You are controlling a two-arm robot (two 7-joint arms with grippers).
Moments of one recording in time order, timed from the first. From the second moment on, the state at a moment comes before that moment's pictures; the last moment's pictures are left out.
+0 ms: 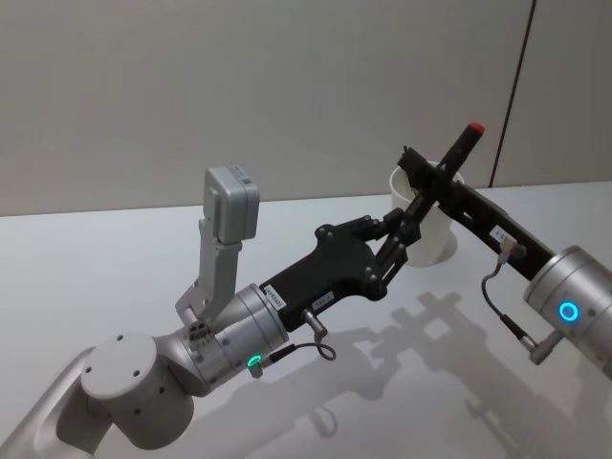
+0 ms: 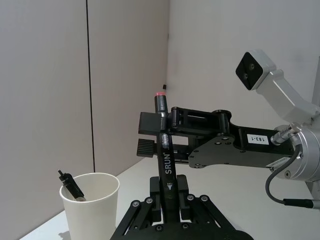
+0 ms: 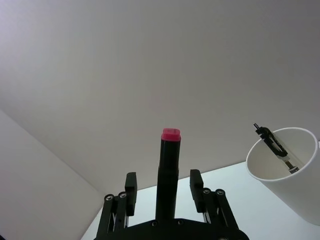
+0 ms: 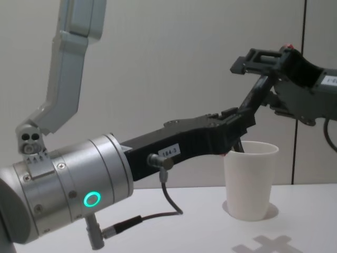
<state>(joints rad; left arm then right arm) -0.21 0.28 0.41 -1.58 -0.51 -0.02 -0.60 0.06 0.29 -0.28 -1.91 1.08 0.29 0.01</state>
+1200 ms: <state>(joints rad) -0.21 0.28 0.41 -1.58 -0.51 -0.02 -0.60 0.06 0.29 -0.28 -1.91 1.07 0.29 0.01</state>
